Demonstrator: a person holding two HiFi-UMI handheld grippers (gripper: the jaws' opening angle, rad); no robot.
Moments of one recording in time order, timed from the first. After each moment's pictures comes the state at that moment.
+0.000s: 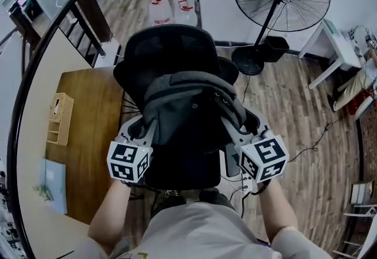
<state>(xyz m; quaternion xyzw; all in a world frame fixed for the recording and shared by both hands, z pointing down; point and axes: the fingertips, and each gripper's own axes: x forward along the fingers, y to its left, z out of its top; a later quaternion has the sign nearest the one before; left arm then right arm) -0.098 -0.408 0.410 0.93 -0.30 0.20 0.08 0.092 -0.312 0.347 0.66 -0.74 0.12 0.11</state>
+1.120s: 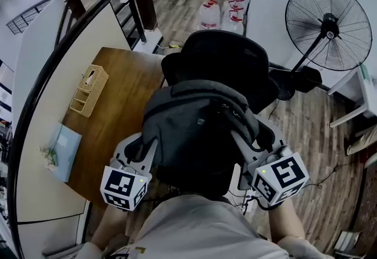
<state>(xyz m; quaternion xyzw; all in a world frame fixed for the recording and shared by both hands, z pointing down) -0.232 -0.351 0.353 0.89 -0.41 0.18 0.06 -0.024 -0.329 0.289 0.54 -0.83 0.09 0.11</state>
